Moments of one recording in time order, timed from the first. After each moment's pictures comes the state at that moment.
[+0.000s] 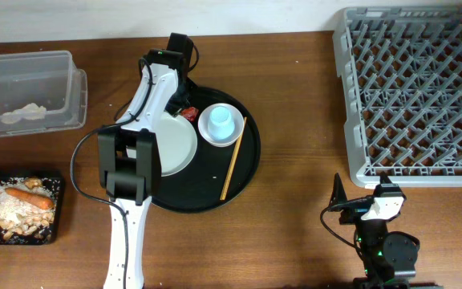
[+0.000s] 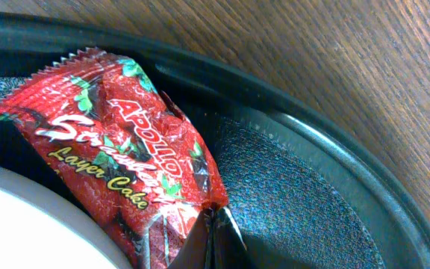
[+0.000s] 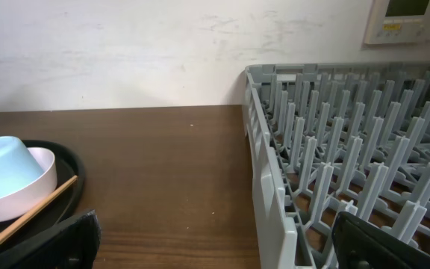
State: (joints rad) left arm -0.22 2.53 2.25 -1.11 -0.09 -1.01; right arm -0.01 0.01 0.01 -0.07 -0.02 0.04
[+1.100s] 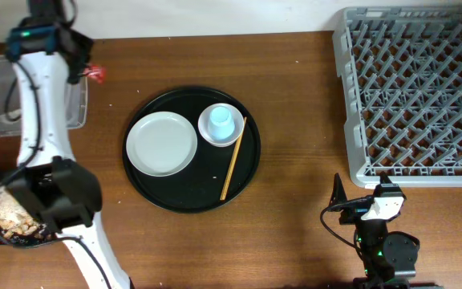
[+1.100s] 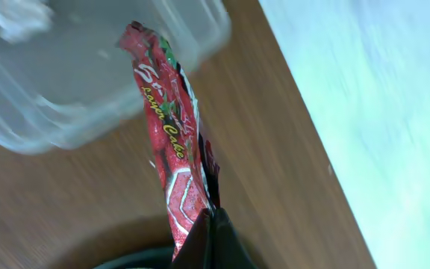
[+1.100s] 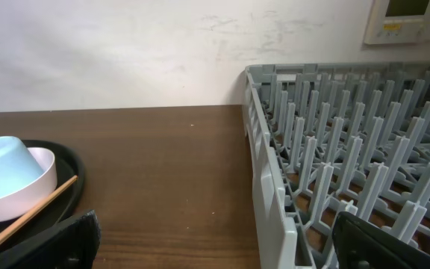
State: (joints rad) left arm 0.18 2.22 2.33 -1.12 -0.09 -0.93; right arm -0.01 0.01 0.01 -0.07 -0.02 0.04
